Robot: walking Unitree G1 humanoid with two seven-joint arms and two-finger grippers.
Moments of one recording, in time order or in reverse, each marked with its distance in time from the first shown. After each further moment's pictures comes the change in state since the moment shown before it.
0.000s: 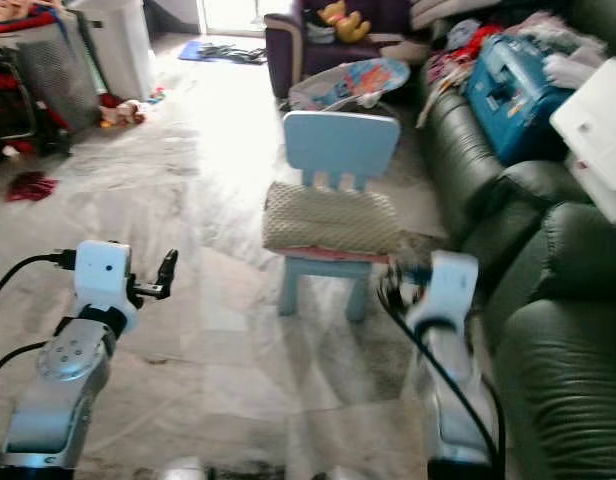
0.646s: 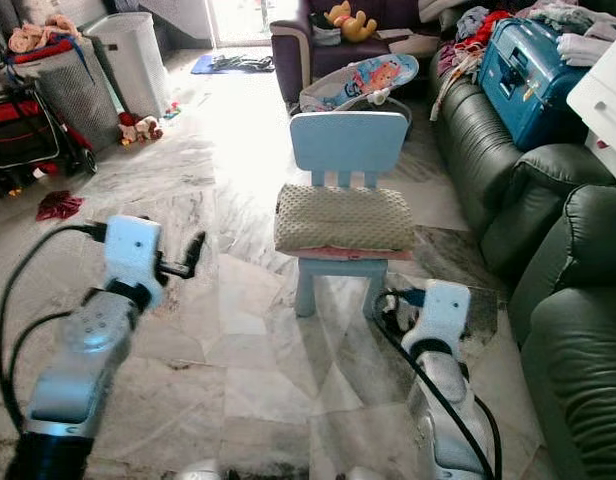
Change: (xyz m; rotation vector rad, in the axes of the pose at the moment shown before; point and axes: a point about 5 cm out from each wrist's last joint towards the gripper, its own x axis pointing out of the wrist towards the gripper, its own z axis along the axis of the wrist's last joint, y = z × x) left arm 0.020 -0.027 0.022 0.020 -0.061 -0.116; right arm -0.011 0.010 -0.010 -0.036 0.038 0.014
